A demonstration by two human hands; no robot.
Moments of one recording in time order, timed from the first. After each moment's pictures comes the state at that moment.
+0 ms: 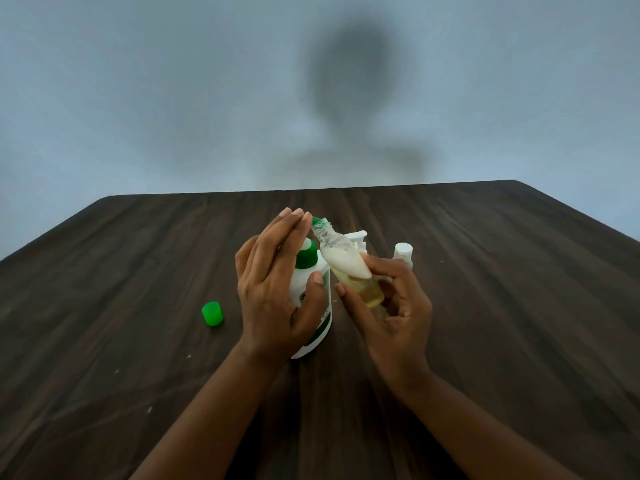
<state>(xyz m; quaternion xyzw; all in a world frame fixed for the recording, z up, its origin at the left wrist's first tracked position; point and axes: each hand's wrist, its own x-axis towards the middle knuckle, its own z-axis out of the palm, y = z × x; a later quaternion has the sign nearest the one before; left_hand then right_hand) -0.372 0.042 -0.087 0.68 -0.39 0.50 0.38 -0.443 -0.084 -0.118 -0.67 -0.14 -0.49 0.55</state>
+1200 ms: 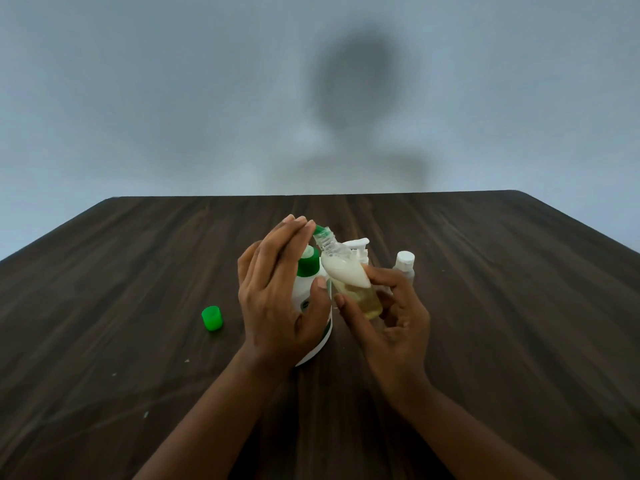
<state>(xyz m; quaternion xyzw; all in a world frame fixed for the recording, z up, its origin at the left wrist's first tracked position) -0.375 0.038 -0.084 0.68 -0.36 0.51 0.39 -0.445 -0.079 -0.117 -0.65 -0.13 -0.46 0.59</state>
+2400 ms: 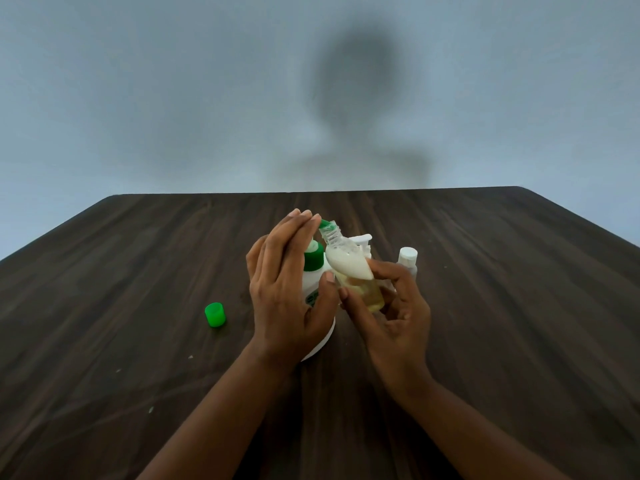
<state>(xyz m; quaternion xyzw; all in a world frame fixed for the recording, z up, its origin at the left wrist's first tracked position) -0.377 0.033 -0.084 0.70 -0.35 0.48 0.40 -0.444 -0.077 -0.116 -0.65 -0.12 -0.45 0.61</state>
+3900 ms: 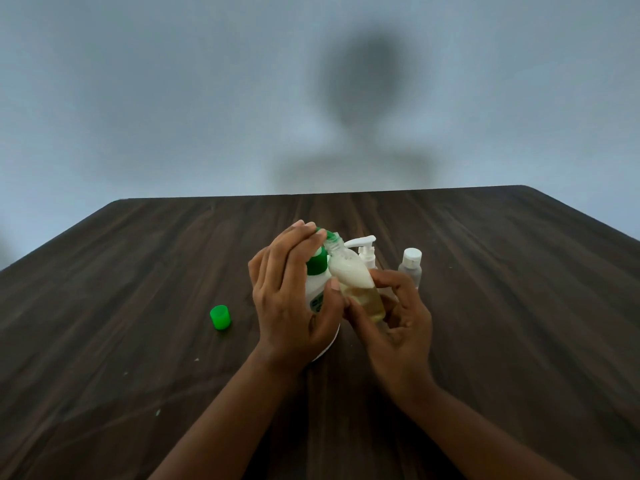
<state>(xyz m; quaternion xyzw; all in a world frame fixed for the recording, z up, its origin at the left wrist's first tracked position) -0.380 0.035 -0.089 0.69 -0.36 0.49 0.40 -0.445 -0.076 -0.124 -0.66 -0.12 -0.43 0.60</state>
